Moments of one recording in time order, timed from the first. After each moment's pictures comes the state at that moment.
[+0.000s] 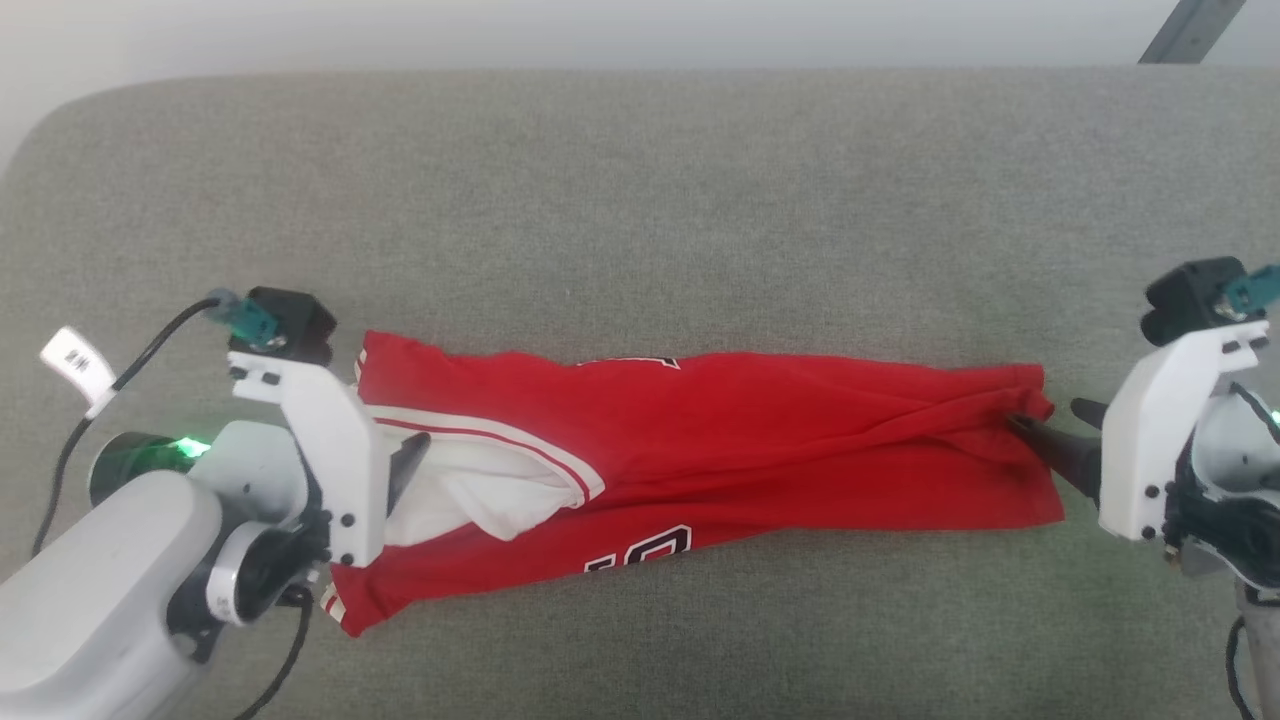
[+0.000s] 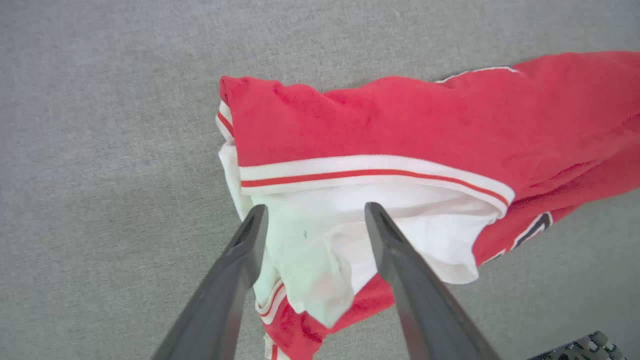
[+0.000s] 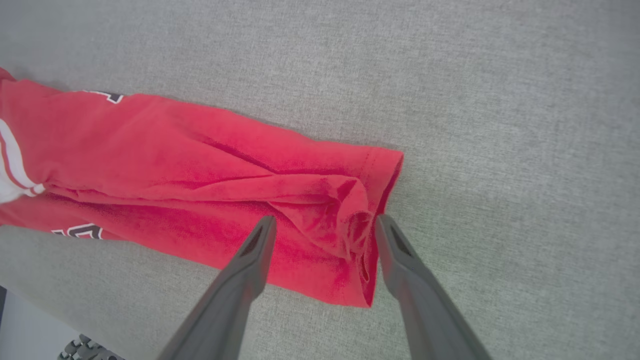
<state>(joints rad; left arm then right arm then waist) -0.59 0.75 -0.73 -0.01 -1.00 0.36 0.65 -0.34 -0.34 0.00 -0.02 0.58 0.13 1.01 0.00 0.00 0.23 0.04</state>
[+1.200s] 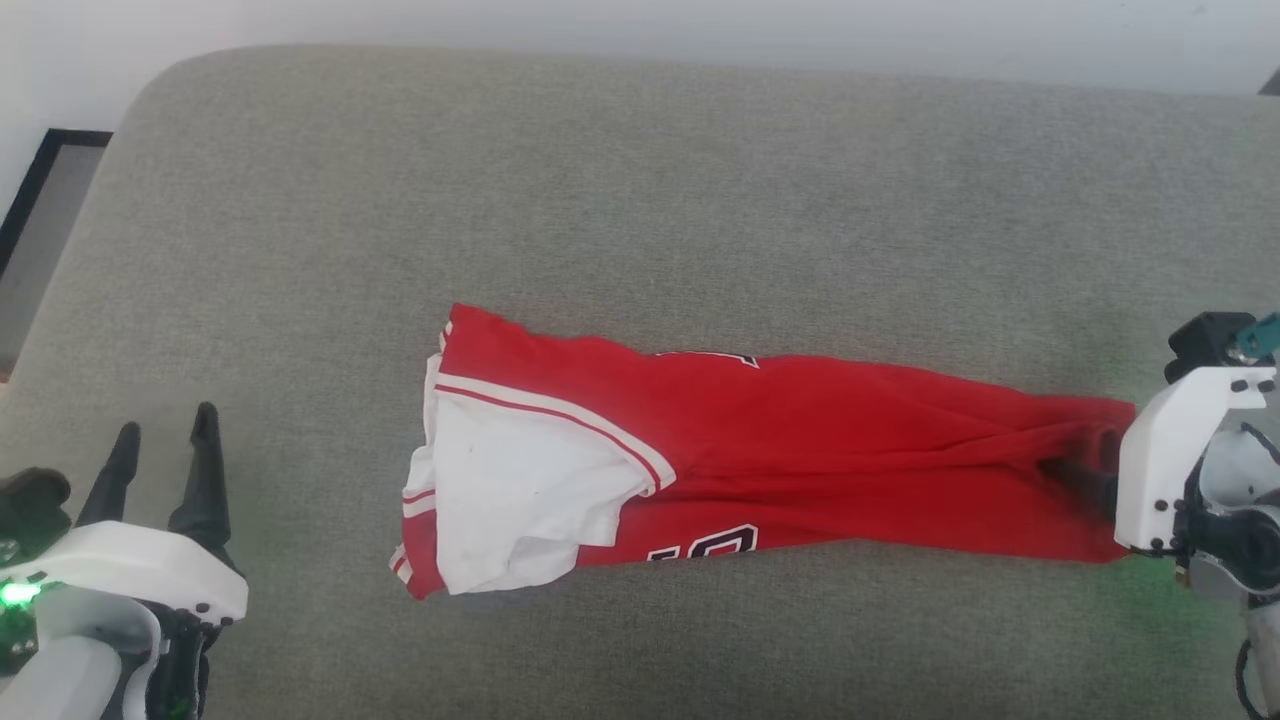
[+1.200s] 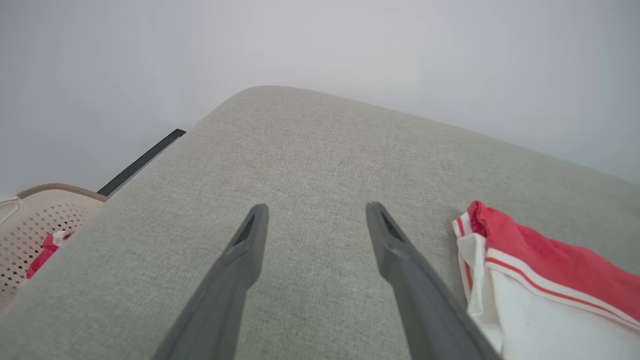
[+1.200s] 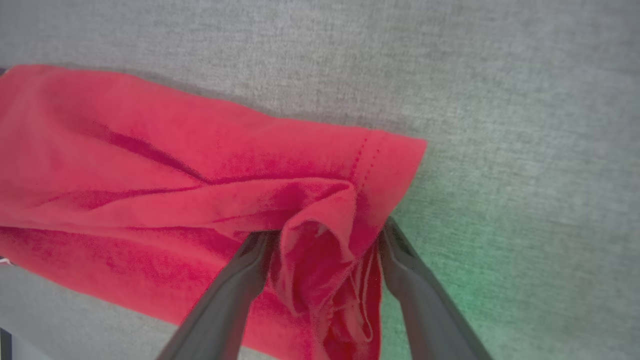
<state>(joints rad) -0.18 0.64 -0.32 0.18 -0.97 0.27 -0.26 -0.36 -0.36 -0.01 0.27 0.57 0.13 0.90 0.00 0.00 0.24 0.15</state>
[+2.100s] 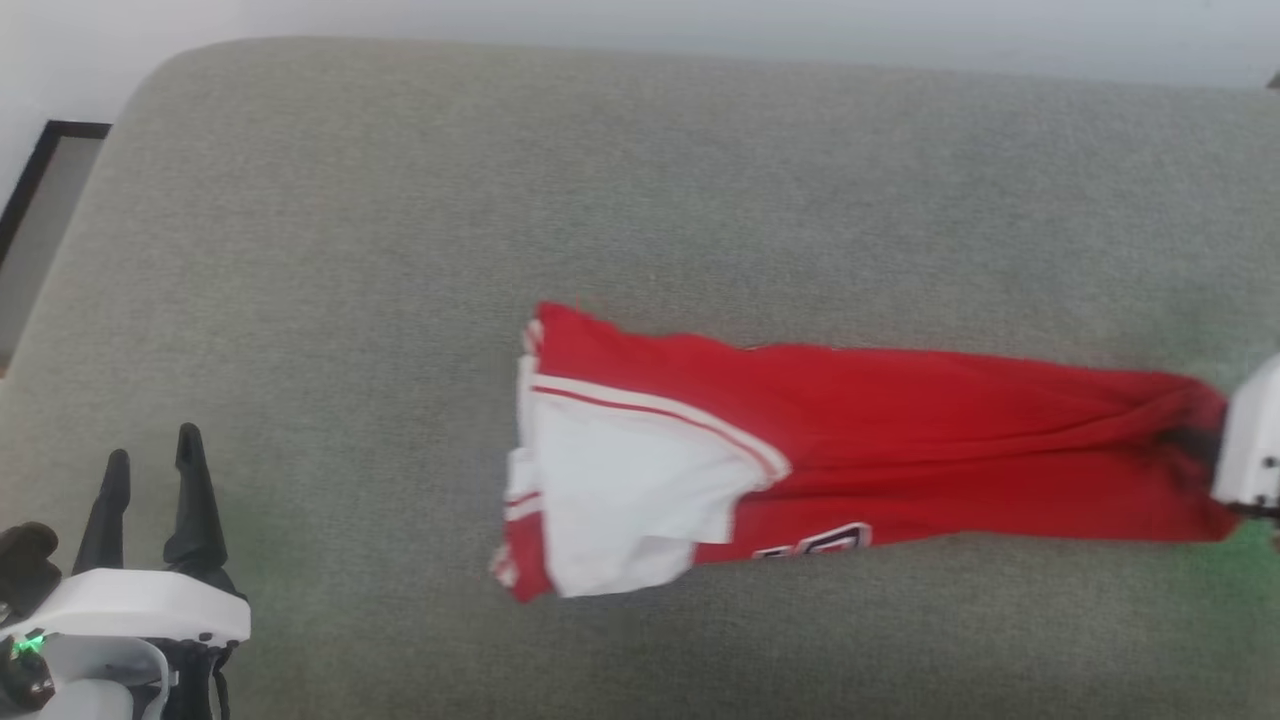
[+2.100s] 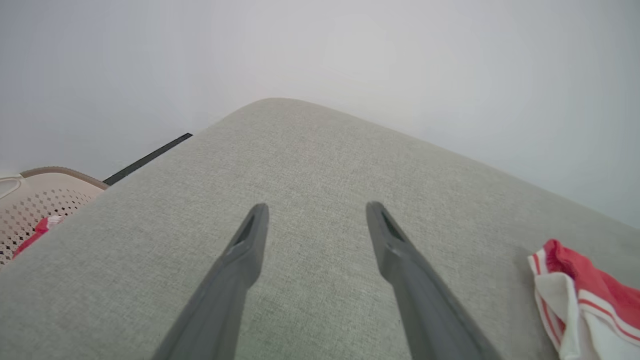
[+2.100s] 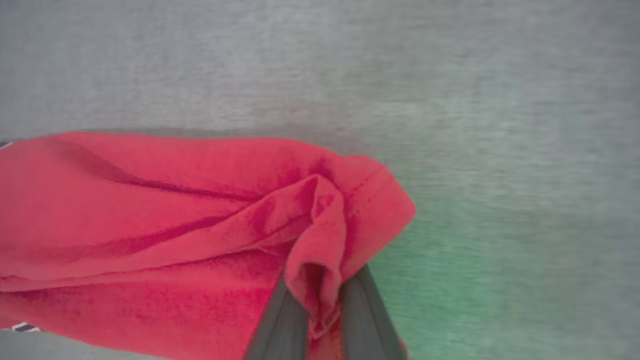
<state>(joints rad) -0.11 0.35 0.04 0.27 -0.69 0.05 -0.26 -0.46 -0.45 -0.05 0.46 0.66 0.13 0.85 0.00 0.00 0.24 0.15</state>
